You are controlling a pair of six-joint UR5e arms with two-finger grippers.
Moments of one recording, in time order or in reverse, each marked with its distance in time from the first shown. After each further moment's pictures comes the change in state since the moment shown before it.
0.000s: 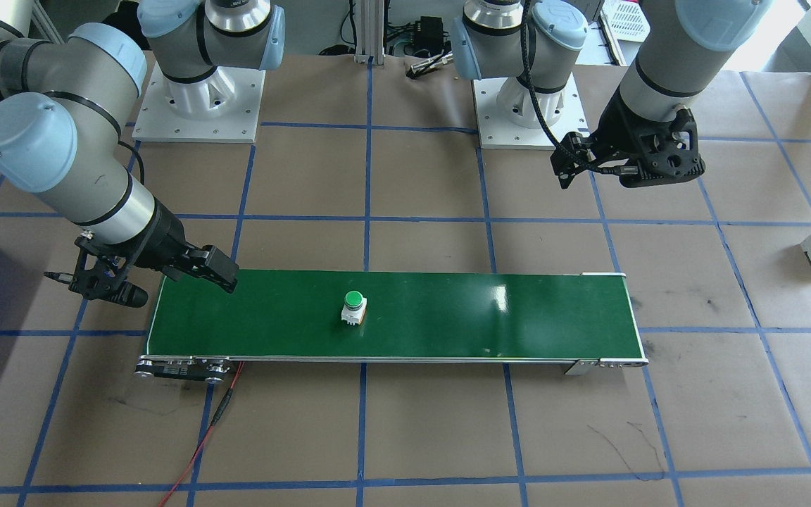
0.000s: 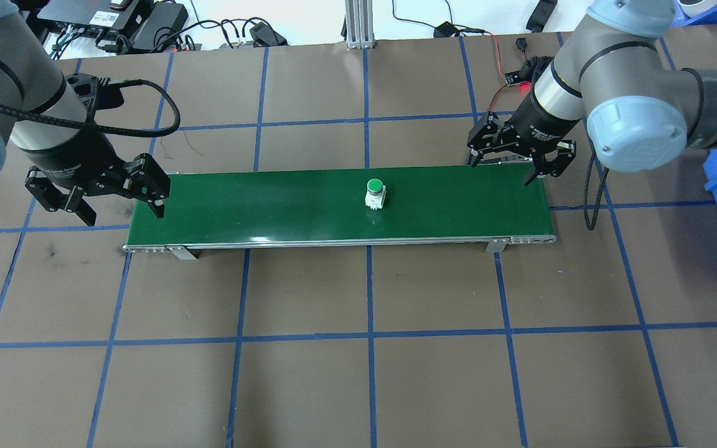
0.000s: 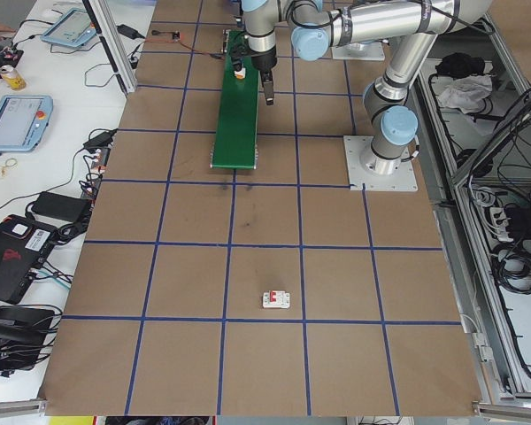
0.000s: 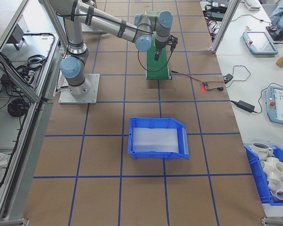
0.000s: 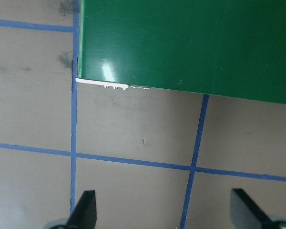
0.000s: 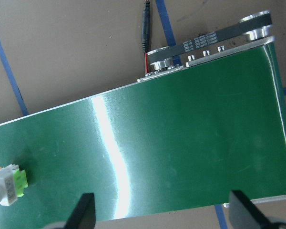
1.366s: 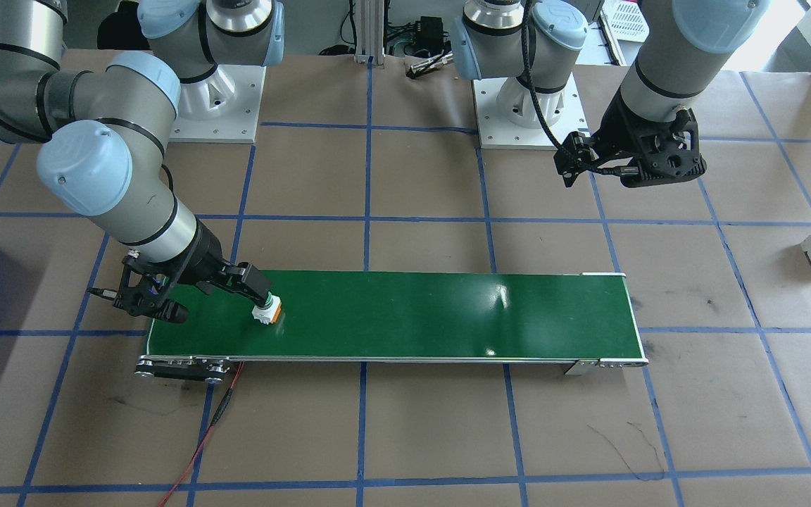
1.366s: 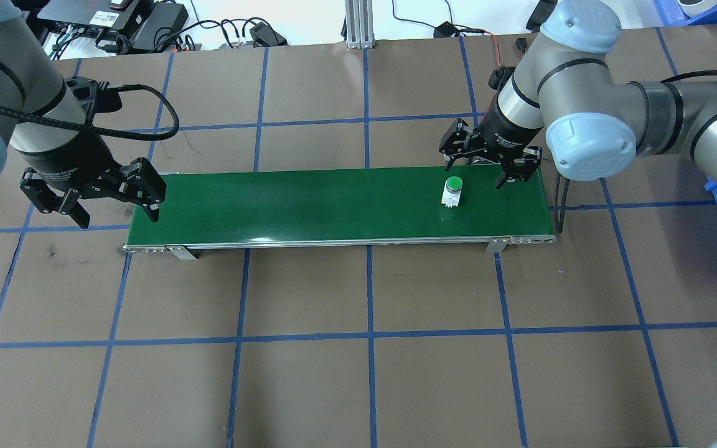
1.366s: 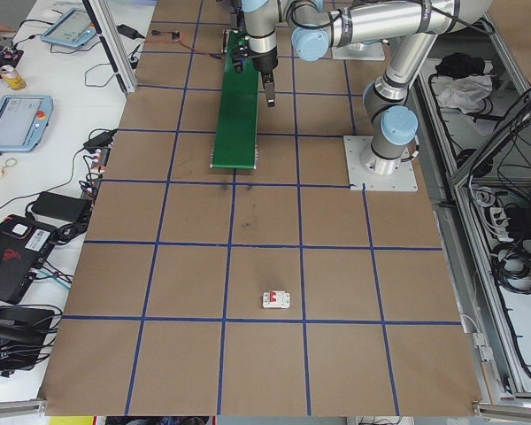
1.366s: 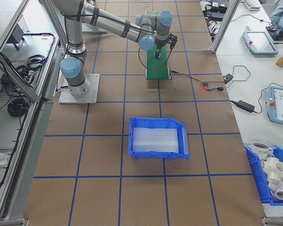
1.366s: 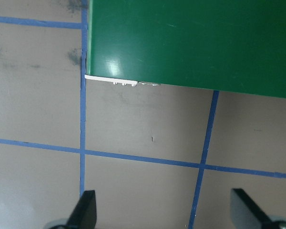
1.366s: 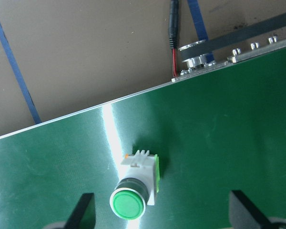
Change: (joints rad) left arm 0.000 0.001 -0.004 -0.007 0.031 0.006; right arm 0.071 0.063 0.000 -0.085 0.002 0.084
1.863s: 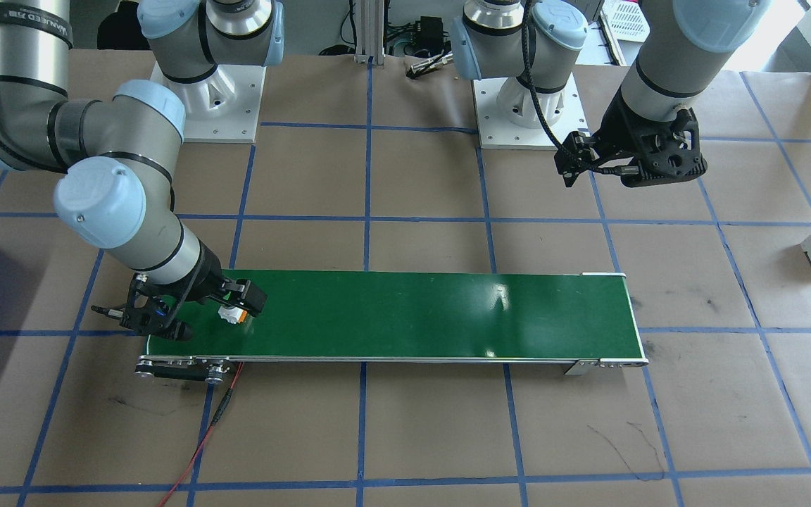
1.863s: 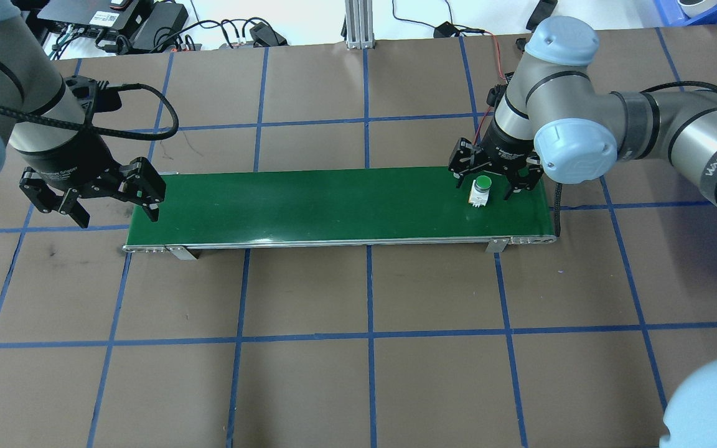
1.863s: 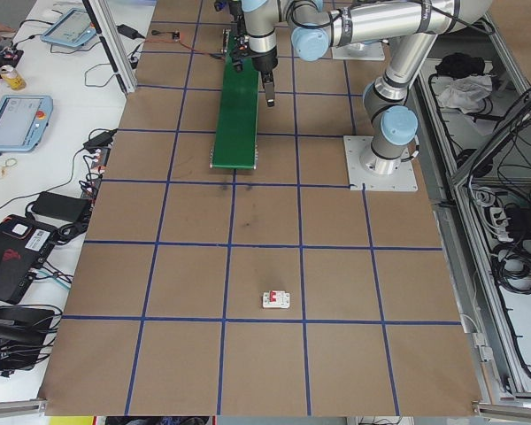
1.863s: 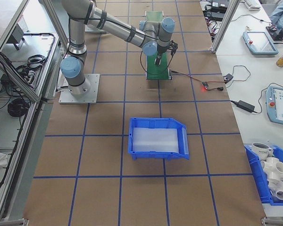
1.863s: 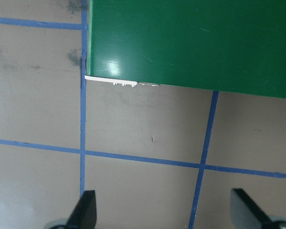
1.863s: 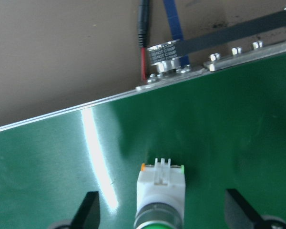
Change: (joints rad) left arm 0.000 0.000 0.002 0.000 -0.001 0.002; right arm 0.000 0.066 0.000 -0.004 -0.084 -0.042
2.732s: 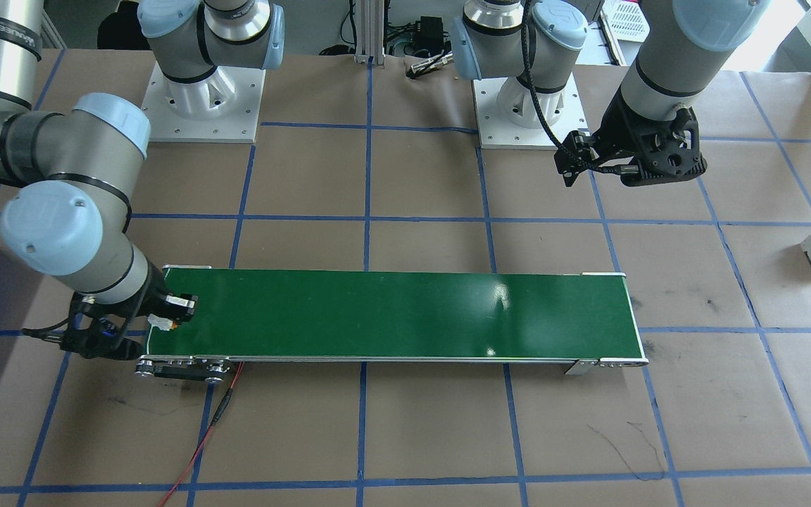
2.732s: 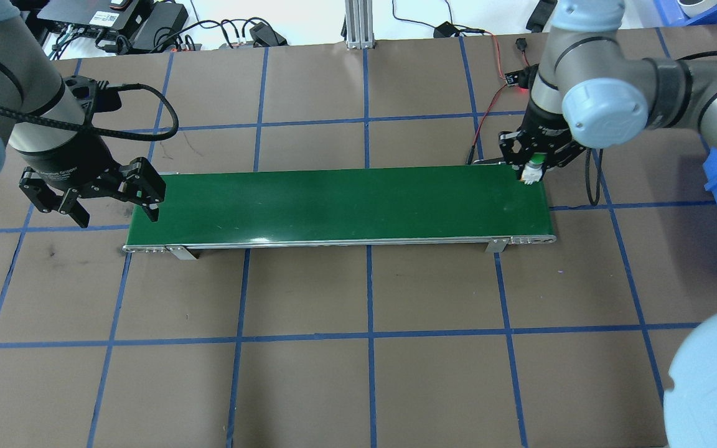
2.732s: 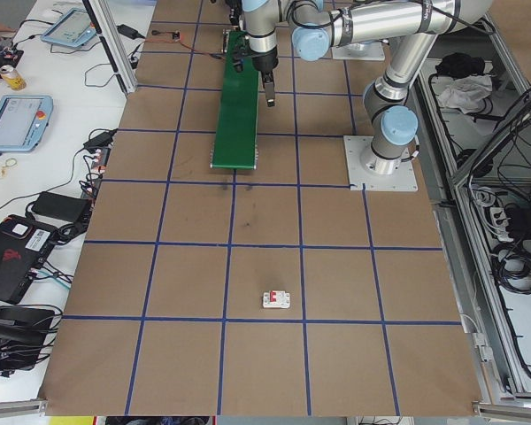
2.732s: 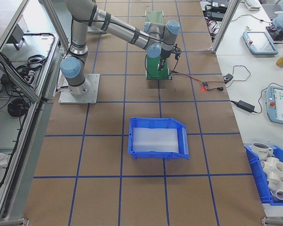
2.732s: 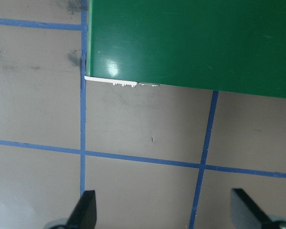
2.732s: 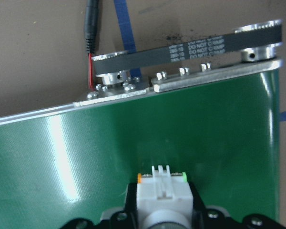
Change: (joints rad) left arm 0.000 0.001 -0.001 0.002 0.000 0.004; right arm -0.073 0.035 -0.107 0.110 -0.187 -0.192
